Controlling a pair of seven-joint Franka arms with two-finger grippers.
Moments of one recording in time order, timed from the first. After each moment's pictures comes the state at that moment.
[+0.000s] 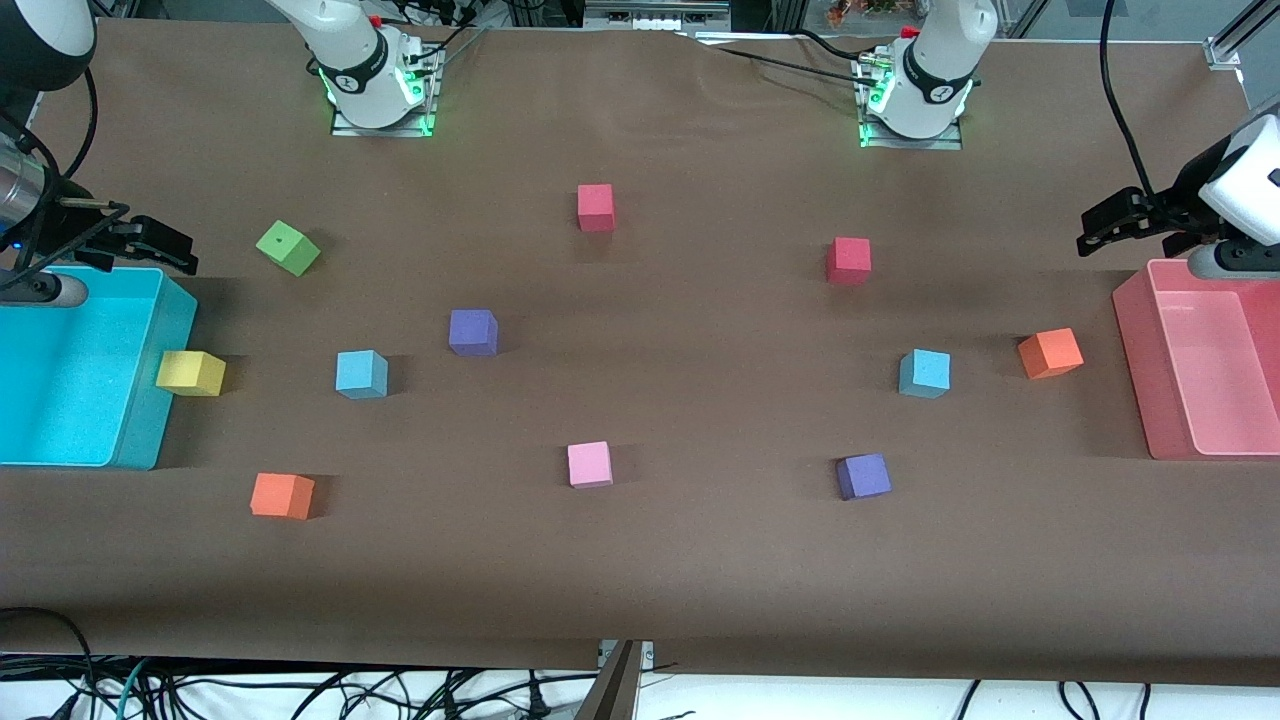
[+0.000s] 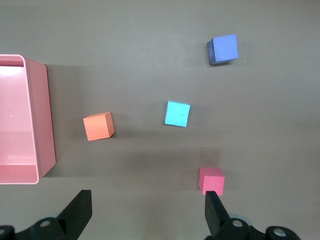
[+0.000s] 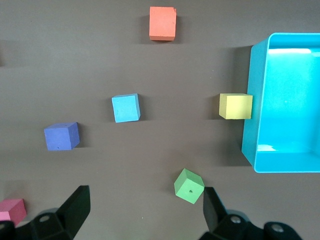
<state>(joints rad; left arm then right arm) -0.07 -0.01 0.08 -1.64 -0.01 1.55 -0.02 0.03 0.07 -0.04 -1.61 -0.02 1.60 0.02</state>
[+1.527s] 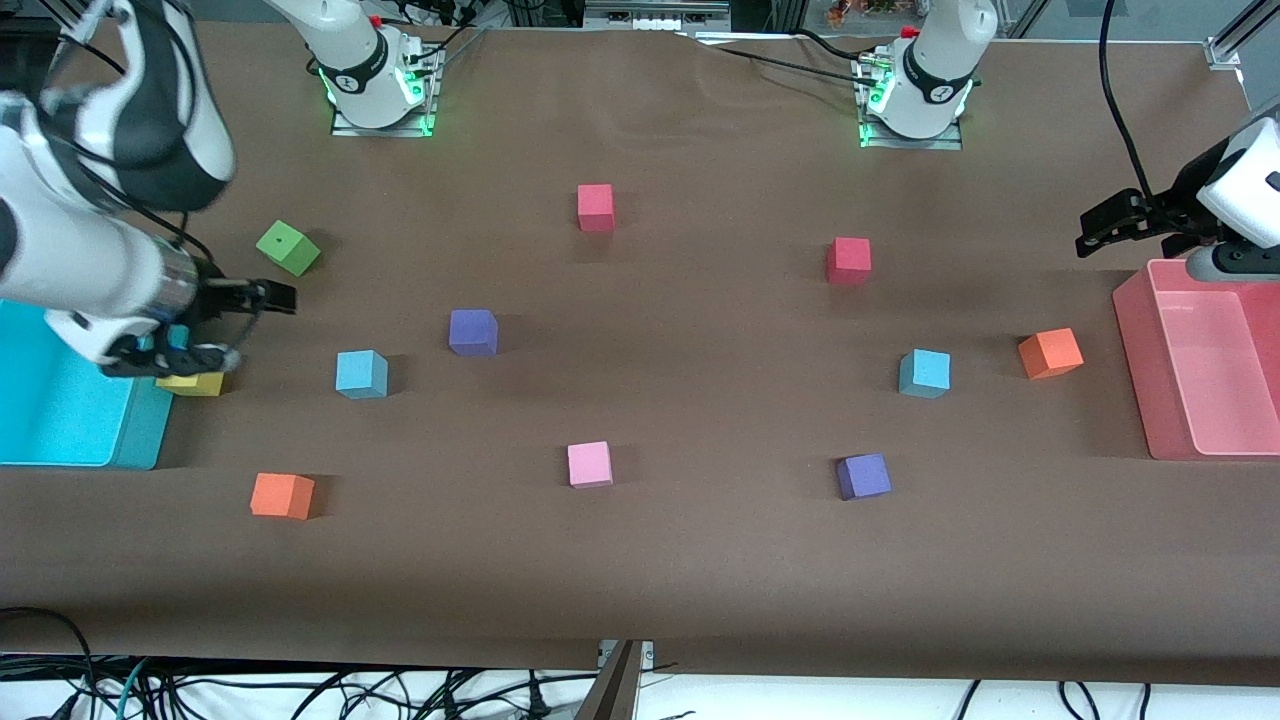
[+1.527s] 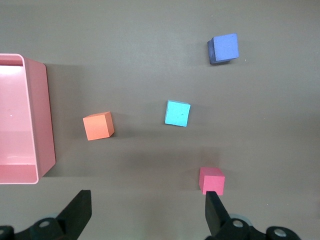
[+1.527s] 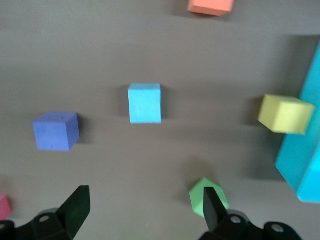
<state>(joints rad) -0.07 0.00 0.08 -1.64 -0.01 1.55 -0.02 0.14 0.27 -0.03 -1.68 -0.02 1.73 0.02</state>
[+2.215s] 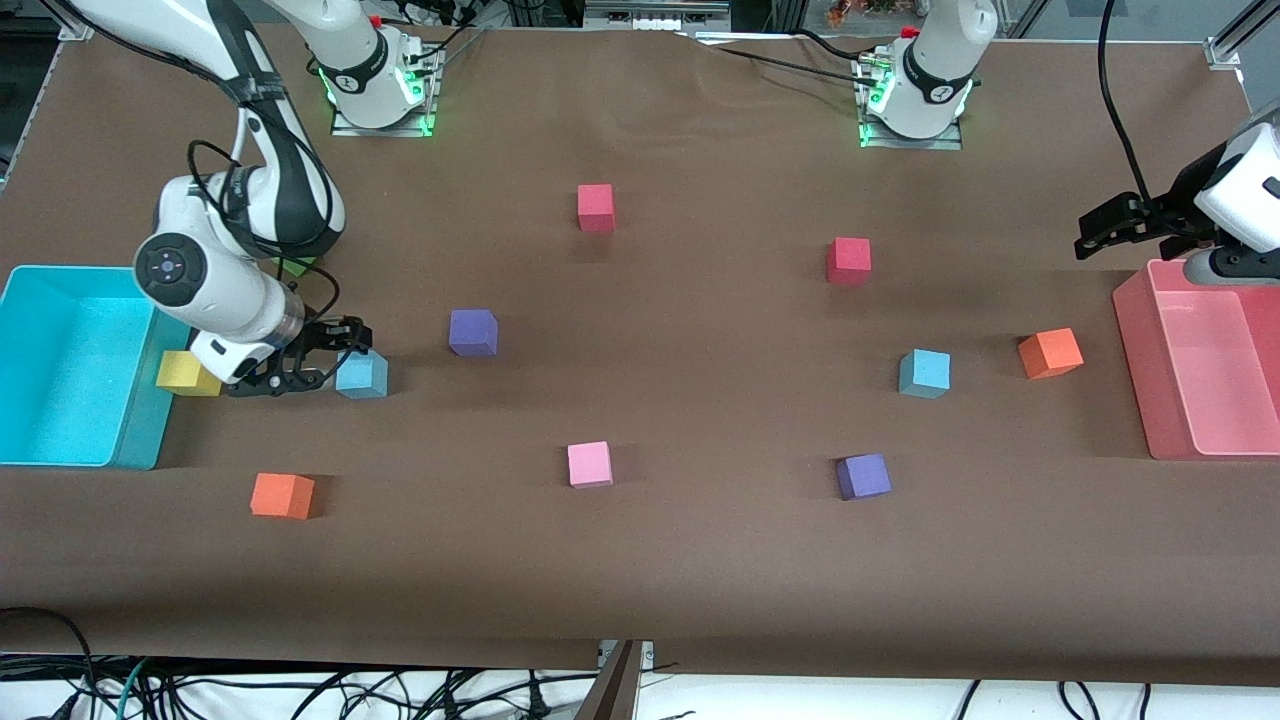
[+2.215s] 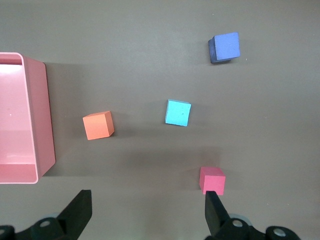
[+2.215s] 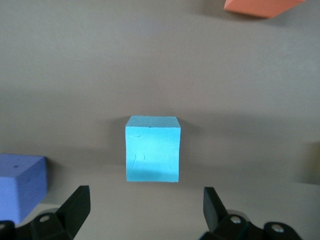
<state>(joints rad) -0.07 0.01 0.08 -1.64 -0.01 1.55 -0.02 0.15 0.30 -0.03 -2.07 -0.02 2.31 0.02</state>
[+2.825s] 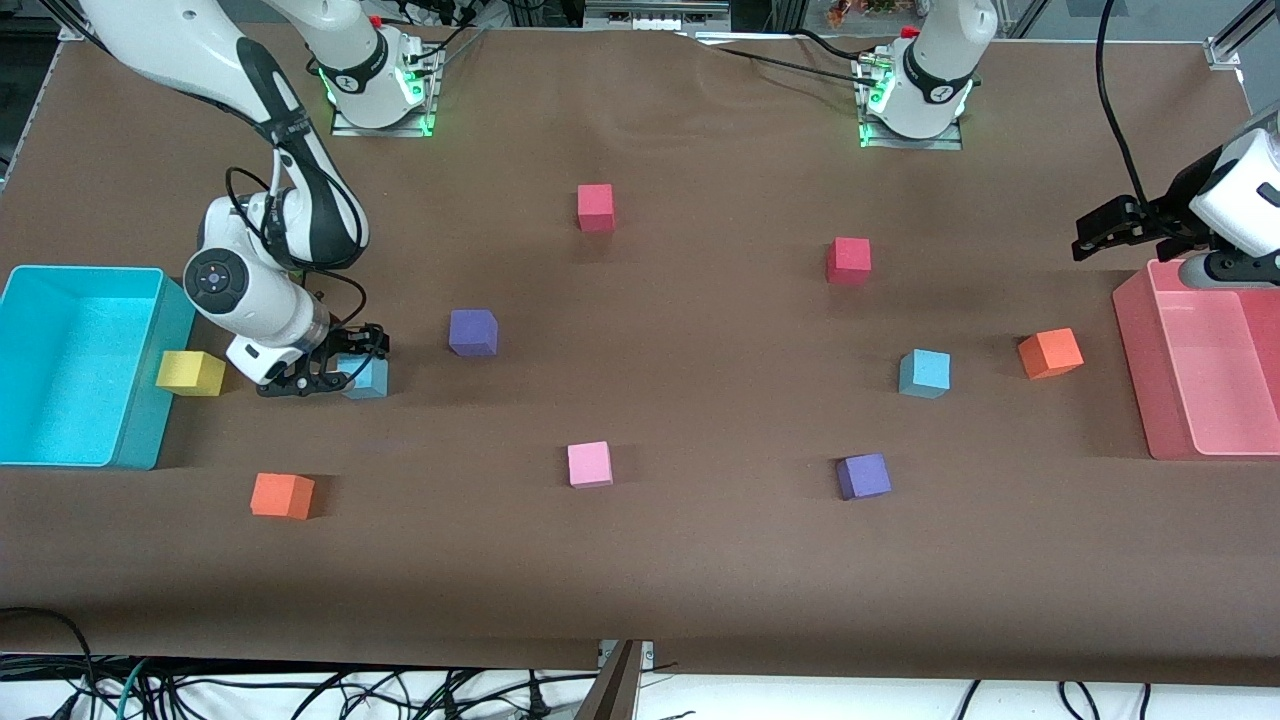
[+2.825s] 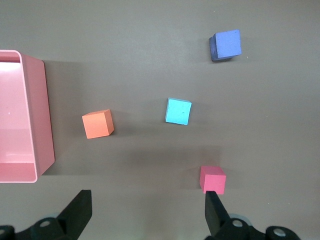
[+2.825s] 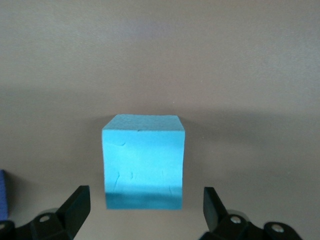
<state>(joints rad) -0.07 0.01 0.08 -1.64 -0.01 1.55 -0.02 0.15 0.39 -0.03 -2.13 -0.02 2.45 0.02</state>
